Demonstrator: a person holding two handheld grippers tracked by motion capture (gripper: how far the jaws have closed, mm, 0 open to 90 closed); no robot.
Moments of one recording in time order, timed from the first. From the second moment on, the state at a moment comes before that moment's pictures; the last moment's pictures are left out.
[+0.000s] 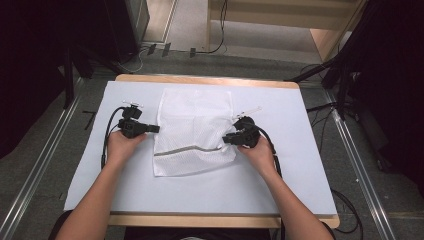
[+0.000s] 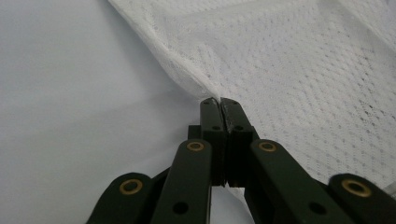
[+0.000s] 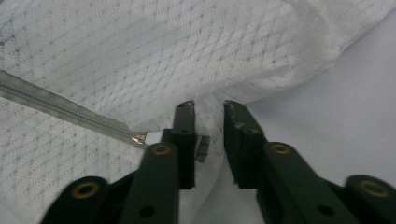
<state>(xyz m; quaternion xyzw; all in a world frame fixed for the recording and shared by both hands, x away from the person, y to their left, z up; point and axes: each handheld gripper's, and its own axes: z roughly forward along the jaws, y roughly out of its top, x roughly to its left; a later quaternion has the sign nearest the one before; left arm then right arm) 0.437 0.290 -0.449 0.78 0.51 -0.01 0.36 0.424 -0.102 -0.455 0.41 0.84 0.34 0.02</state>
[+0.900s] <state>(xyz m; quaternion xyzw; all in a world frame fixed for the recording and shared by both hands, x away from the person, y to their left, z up) 0.431 0.293 -0.452 0.78 0.52 -0.03 0.35 0.347 -0.135 -0.452 0.41 0.84 0.35 0.01</state>
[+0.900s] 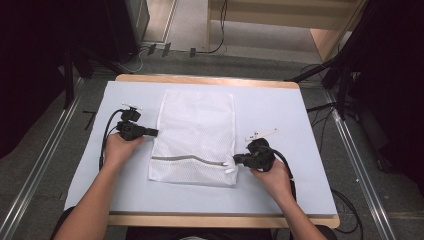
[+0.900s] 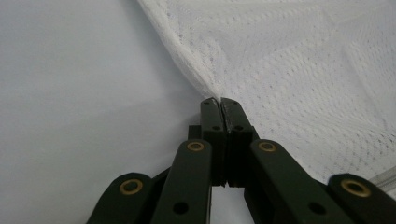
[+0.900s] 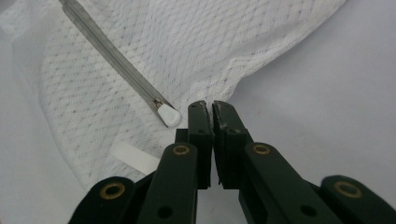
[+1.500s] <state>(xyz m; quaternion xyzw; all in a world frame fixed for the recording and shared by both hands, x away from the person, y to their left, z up) 0.400 0.289 -0.420 0.79 0.47 0.00 0.39 0.368 -0.138 -0.459 0.43 0.82 0.37 0.03</state>
